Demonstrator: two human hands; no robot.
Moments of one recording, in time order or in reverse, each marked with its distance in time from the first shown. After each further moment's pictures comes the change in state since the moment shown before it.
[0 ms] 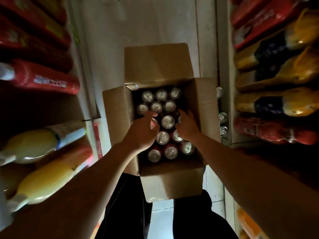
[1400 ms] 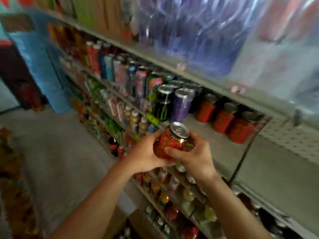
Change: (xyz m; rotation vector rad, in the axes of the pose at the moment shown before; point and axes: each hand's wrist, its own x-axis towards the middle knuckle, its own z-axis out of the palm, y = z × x) left_hand -0.335 0.641 -0.213 0.003 -0.345 1.025; right_hand -0.642 -0.136 -0.511 1.020 1.100 -0.443
